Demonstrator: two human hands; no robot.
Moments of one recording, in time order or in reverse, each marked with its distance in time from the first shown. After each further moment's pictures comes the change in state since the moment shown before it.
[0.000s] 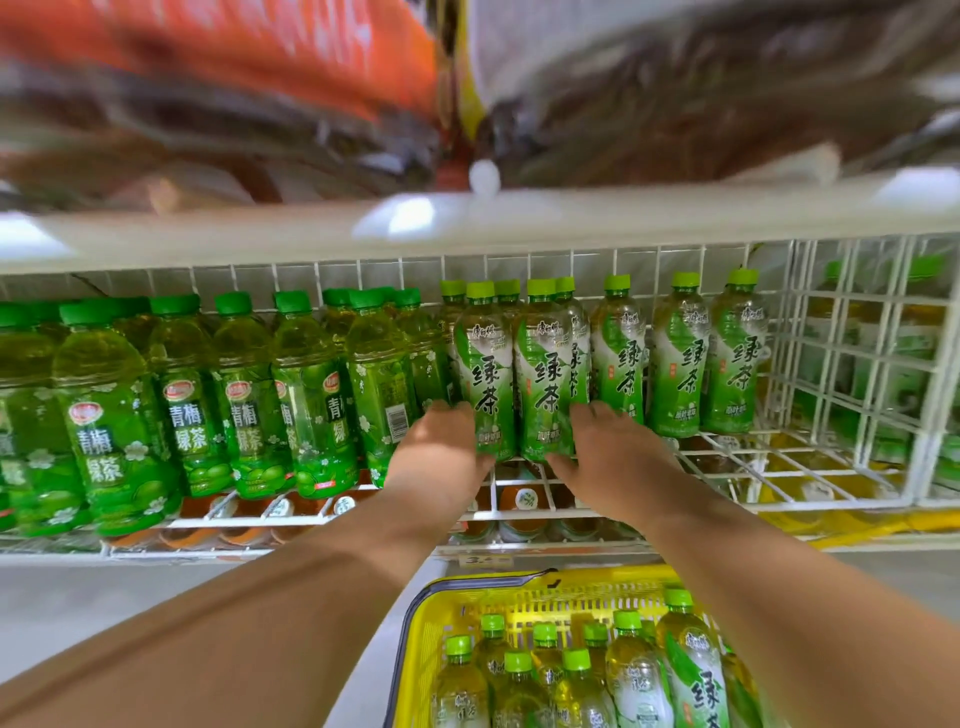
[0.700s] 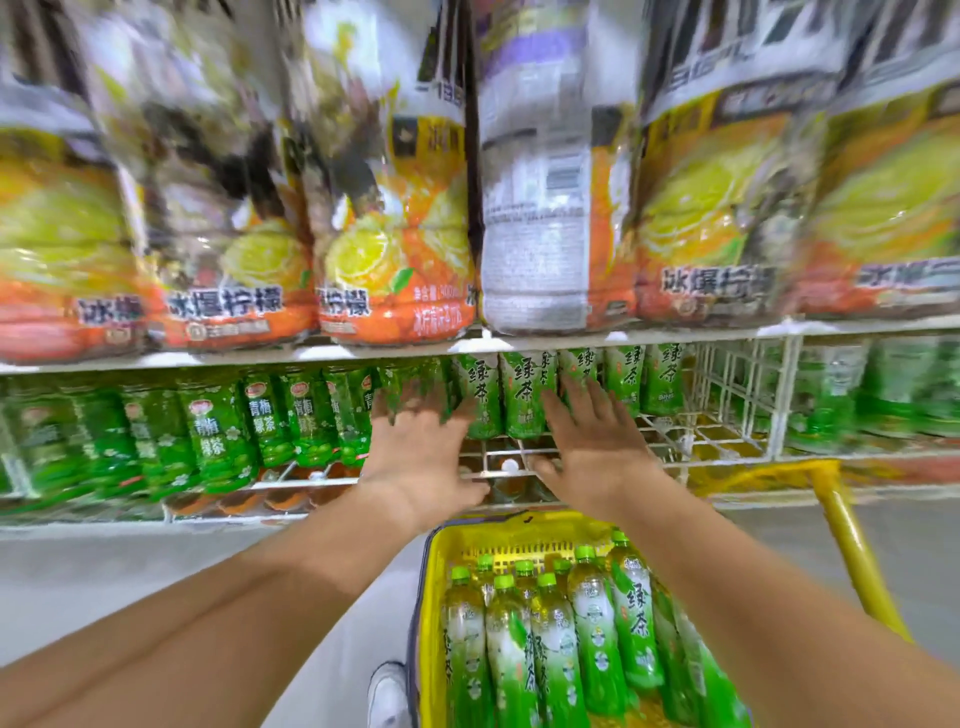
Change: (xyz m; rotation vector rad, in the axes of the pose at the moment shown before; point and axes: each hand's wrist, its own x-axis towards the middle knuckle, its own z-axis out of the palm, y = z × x) left_hand -0.108 0.003 -0.084 0.420 0.063 0.214; right_hand -0.093 -0.019 -0.072 -0.075 0.005 -0.043
